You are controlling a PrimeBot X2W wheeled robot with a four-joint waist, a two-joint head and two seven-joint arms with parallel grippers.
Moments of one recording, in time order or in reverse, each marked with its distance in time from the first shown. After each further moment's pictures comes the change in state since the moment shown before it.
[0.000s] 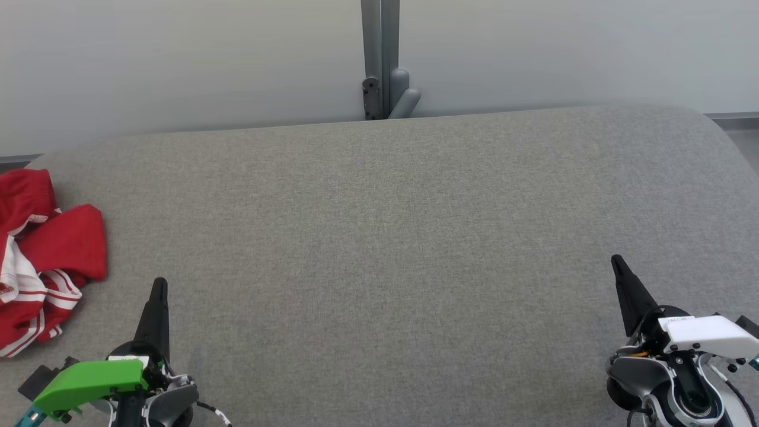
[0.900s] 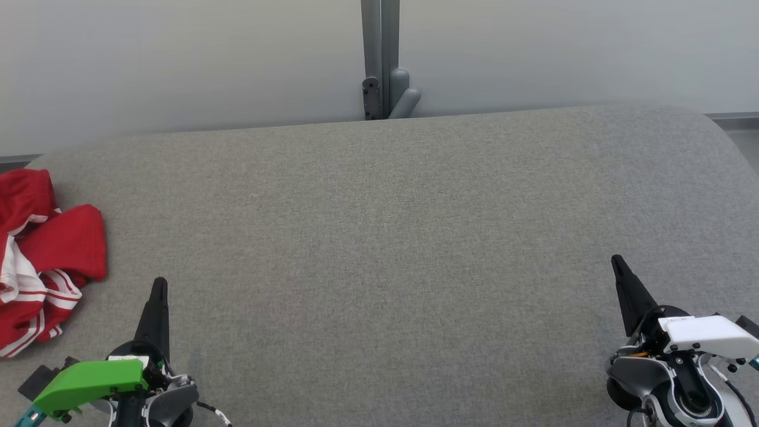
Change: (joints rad) left arm 0.000 0.000 0.000 0.000 0.000 0.000 0.000; right arm 0.000 0.000 0.000 0.000 0.000 0.000 0.000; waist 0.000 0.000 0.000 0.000
